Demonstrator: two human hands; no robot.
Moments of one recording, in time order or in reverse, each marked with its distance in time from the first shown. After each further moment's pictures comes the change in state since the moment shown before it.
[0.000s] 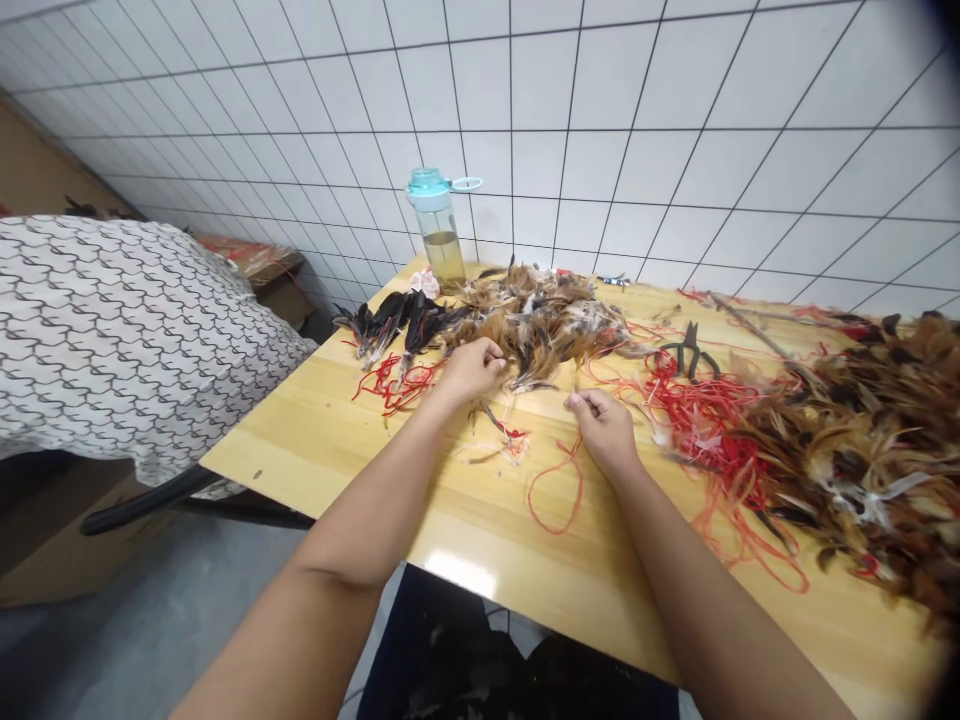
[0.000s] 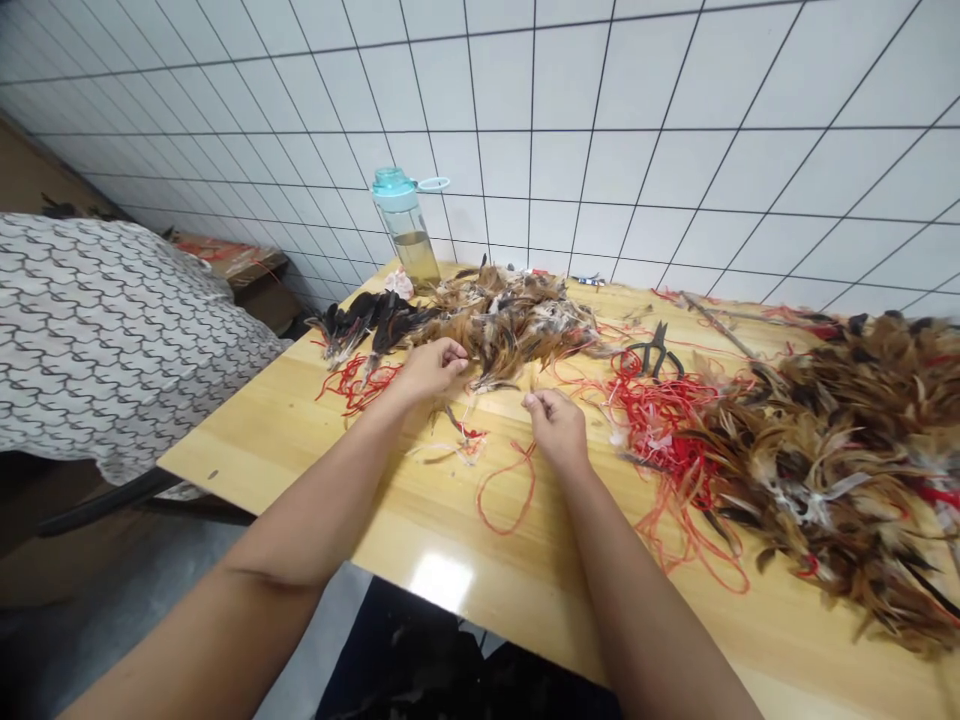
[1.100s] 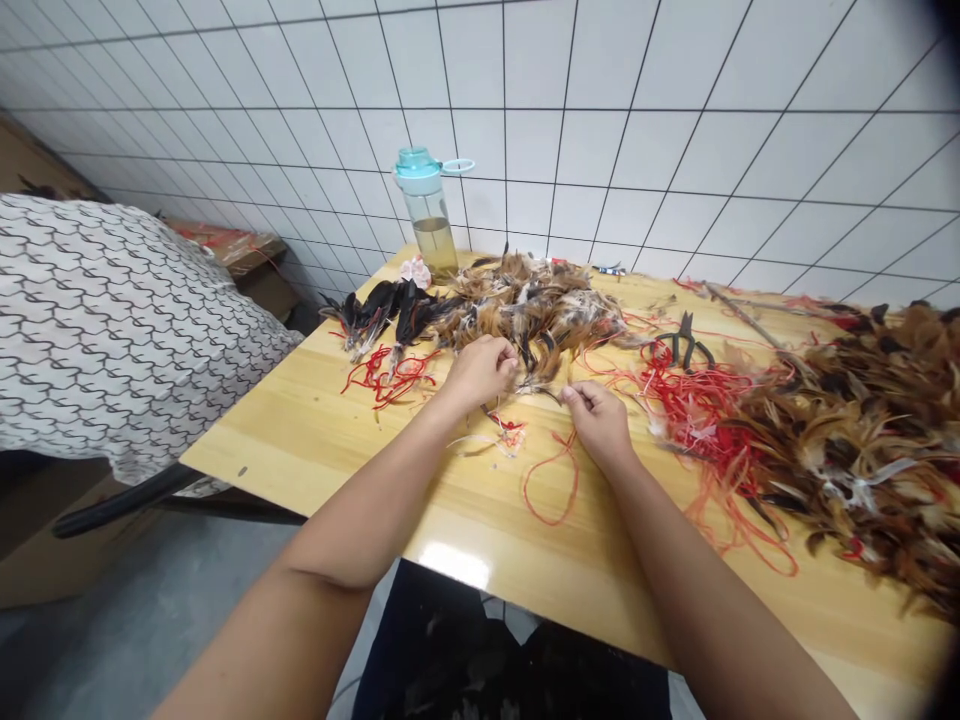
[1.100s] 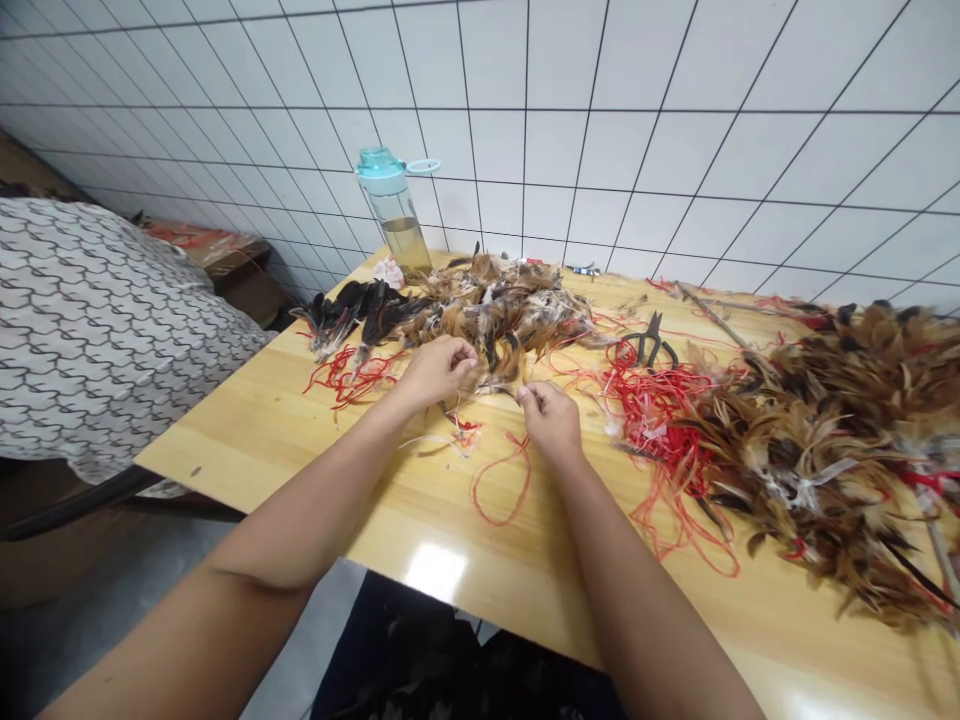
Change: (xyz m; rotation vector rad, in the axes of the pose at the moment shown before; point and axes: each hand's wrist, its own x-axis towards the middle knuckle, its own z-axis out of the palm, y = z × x) left_hand -0.015 0.021 0.013 0.206 -0.002 0.203; right_hand -0.002 -0.001 0.001 -0.068 -0.022 -0.016
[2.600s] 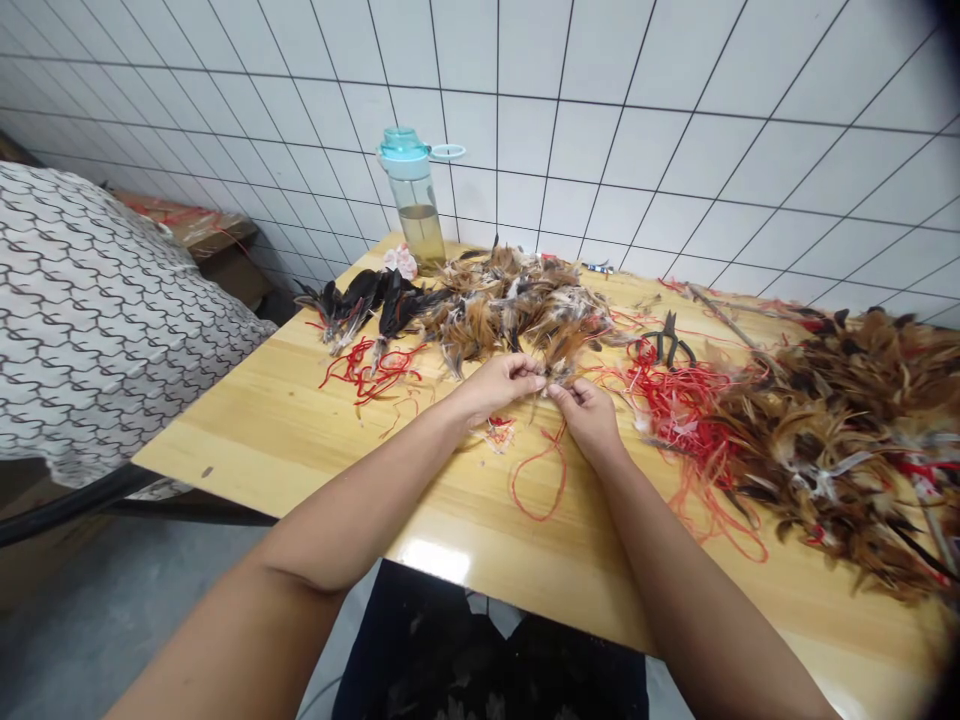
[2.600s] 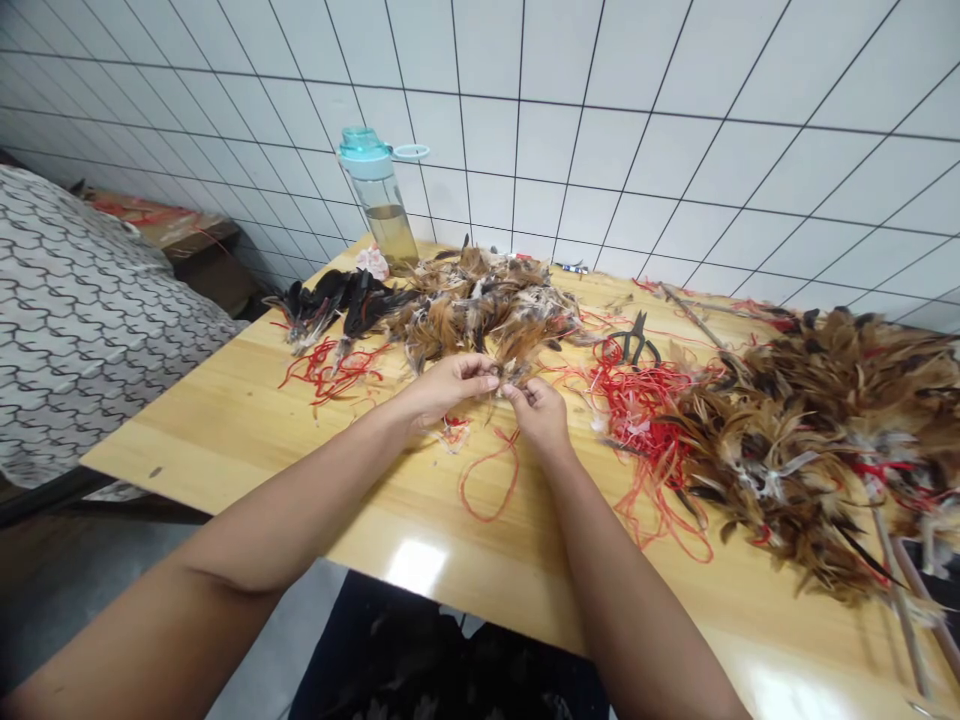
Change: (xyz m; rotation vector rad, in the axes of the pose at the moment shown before) left_hand -0.013 0.030 0.029 -1.029 -0.296 -0.200; right_hand 0.002 0.003 0.004 0.192 -0.022 0.143
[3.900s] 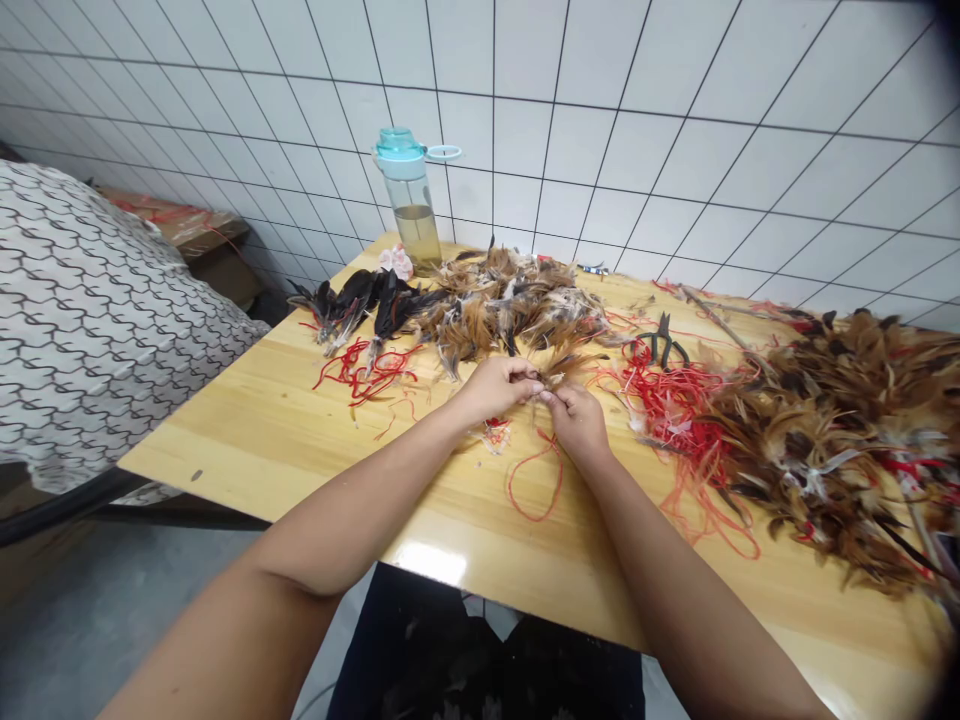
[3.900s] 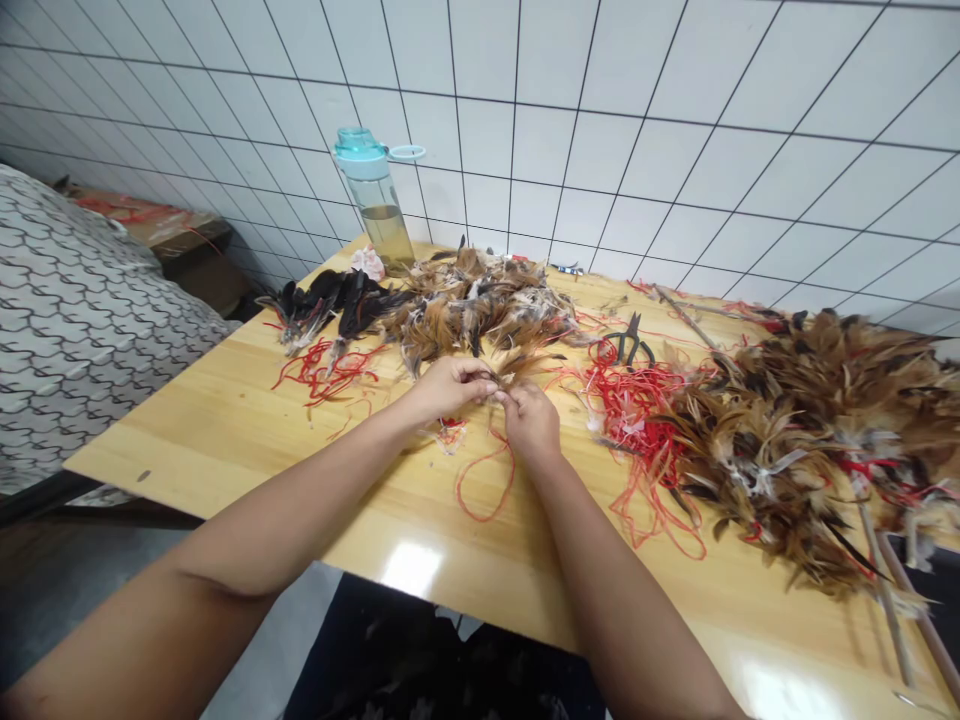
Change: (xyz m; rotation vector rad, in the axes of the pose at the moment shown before) left_hand 0.008 -0.006 -0.001 0.255 0.004 0.073; right_hand -0.004 0.002 0.003 -0.318 0.007 -0.260
